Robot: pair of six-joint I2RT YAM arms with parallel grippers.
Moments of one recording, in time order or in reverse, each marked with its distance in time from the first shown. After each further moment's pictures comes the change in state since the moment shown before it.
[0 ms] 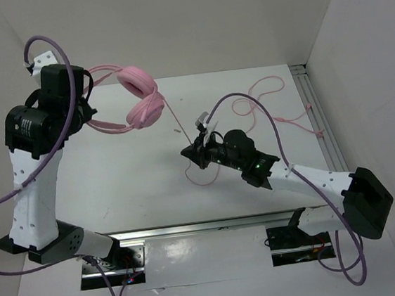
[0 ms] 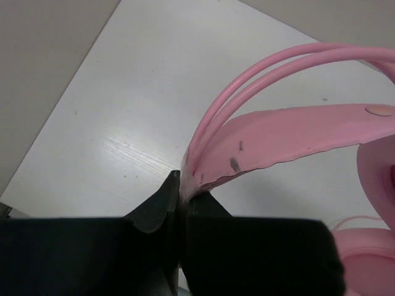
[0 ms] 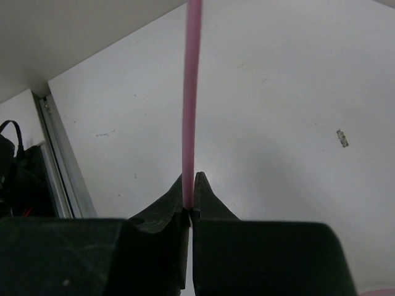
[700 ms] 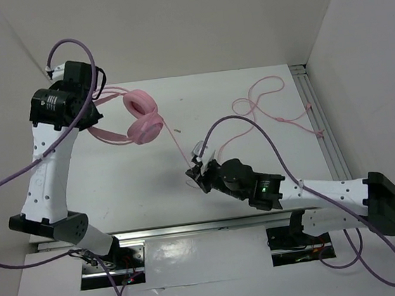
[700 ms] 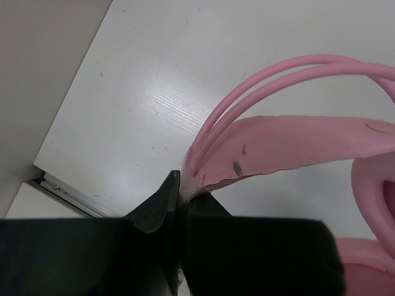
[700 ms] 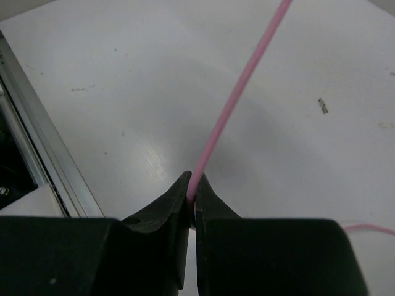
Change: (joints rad) left arm 0.093 0.089 -0.148 -0.049 0.011 -0.002; right arm 0.377 -0.136 -0.011 -0.227 0.505 -0.140
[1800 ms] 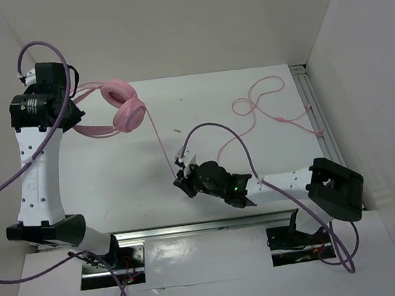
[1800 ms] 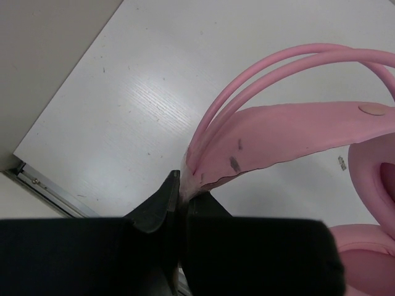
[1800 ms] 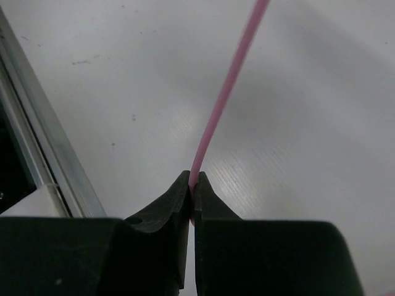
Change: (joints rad) left arm 0.227 -0.036 -0.025 0.079 0.153 0.001; right arm -0.122 0.353 -0.089 0.343 -0.259 0.158
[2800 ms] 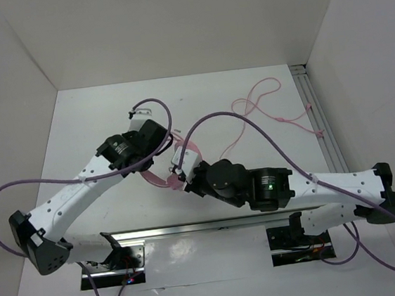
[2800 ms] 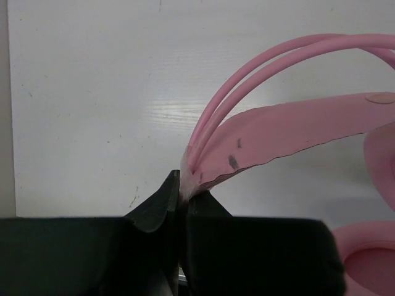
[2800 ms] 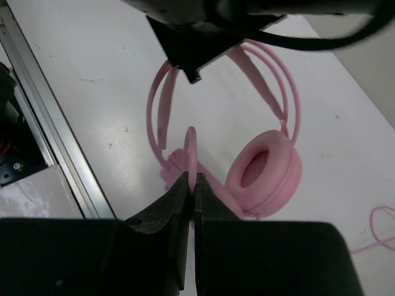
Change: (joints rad) left arm -0.709 -0.136 -0.692 0.286 -0.261 -0.006; right arm 0.303 -0.274 0.484 -0.776 0.402 -0.306
